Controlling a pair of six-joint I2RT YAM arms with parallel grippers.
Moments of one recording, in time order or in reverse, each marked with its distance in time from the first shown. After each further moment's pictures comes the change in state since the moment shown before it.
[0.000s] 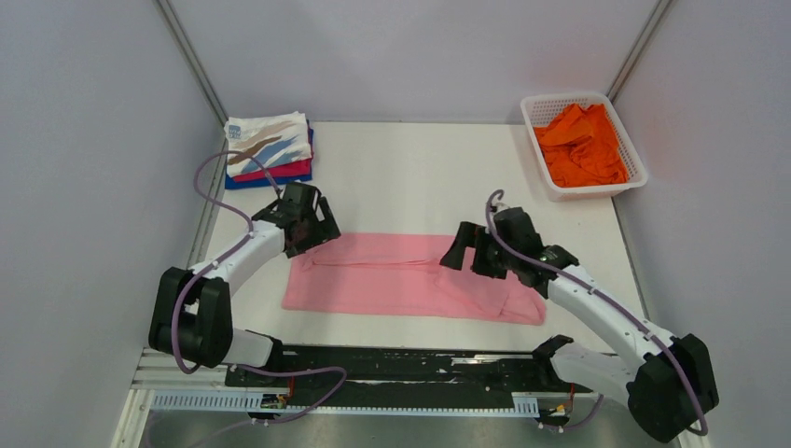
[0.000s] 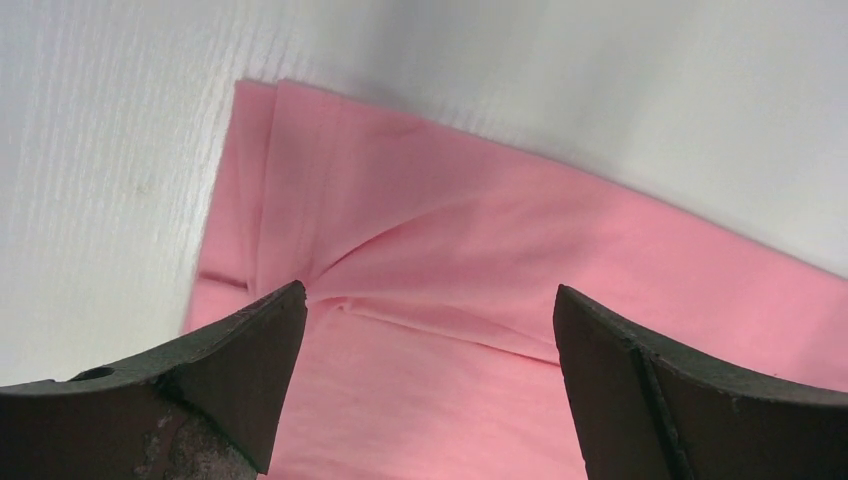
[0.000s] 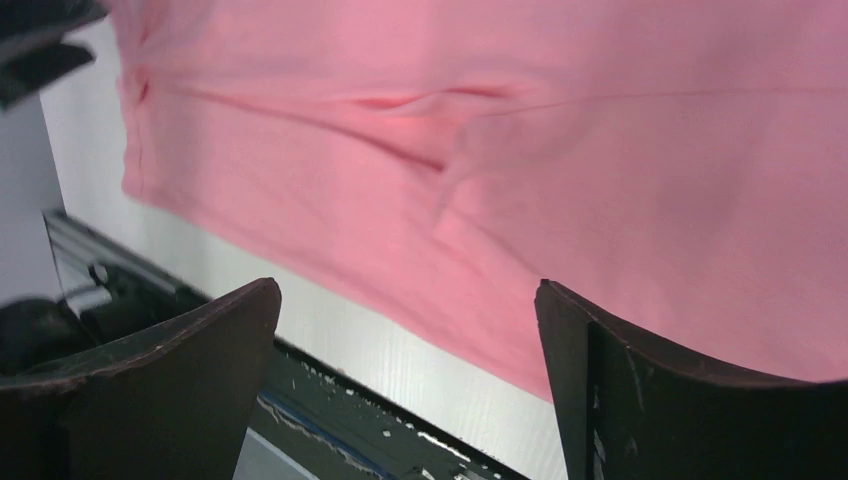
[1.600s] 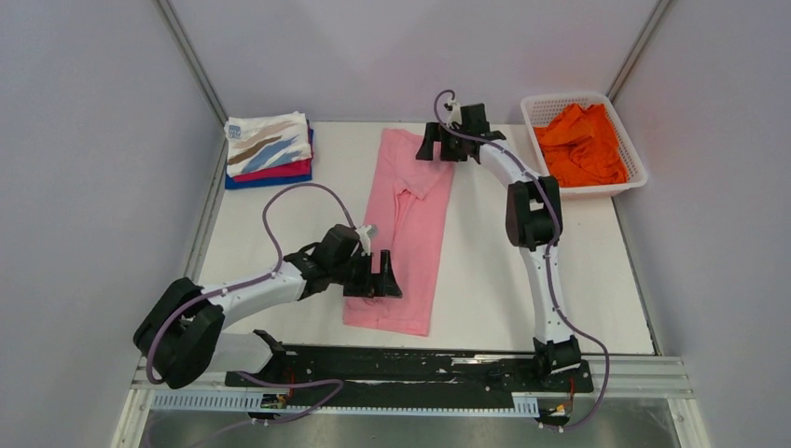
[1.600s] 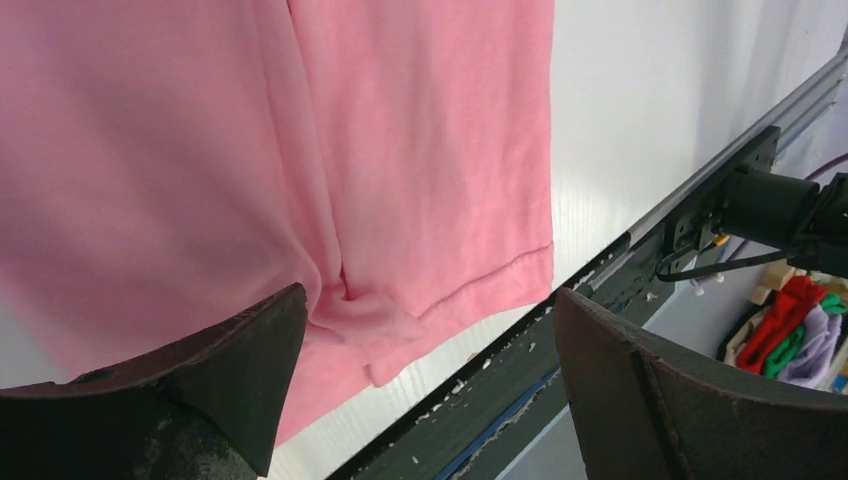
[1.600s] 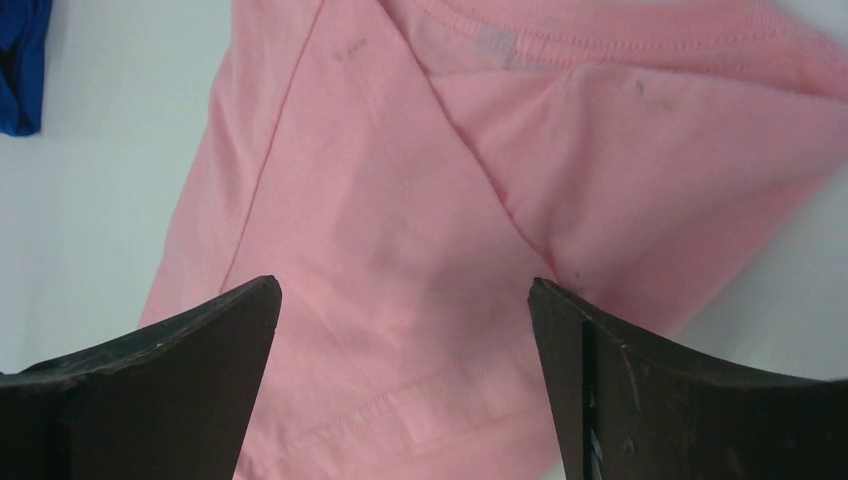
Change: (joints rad) left arm -0.432 -0.091 -0.289 0.394 0.515 -0.037; right arm -0.369 1.502 1.537 0.072 -0.255 -0.375
